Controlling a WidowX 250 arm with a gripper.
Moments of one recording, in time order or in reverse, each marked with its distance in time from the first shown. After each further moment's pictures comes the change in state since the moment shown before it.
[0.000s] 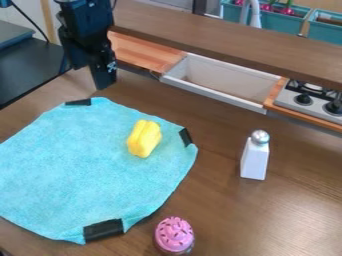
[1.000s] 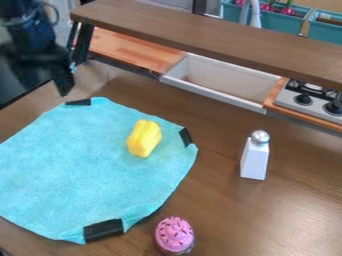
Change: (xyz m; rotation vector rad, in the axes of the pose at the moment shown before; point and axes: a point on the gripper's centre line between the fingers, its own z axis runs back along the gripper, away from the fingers) arm -0.048 0.061 -0.039 -0.071 0.038 0.546
